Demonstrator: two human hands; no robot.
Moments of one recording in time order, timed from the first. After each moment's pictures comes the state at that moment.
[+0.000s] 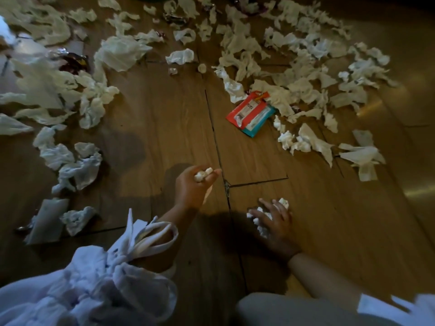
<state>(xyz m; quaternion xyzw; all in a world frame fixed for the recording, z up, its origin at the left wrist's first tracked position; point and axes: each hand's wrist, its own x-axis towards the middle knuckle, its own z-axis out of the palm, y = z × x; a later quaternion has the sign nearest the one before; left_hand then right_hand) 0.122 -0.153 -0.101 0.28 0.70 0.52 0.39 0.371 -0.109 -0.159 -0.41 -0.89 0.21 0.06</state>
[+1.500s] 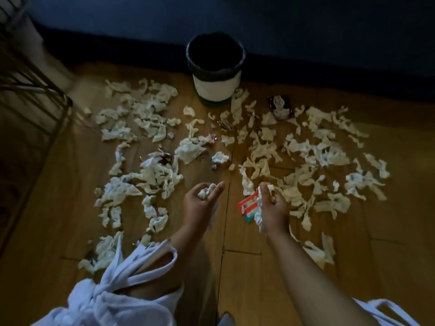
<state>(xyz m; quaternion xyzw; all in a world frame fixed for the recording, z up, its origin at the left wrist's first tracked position) 0.052 -0.057 0.417 0.10 0.73 0.60 0.32 0.163 0.050 0.379 -0.57 -0.53 0.59 0.23</state>
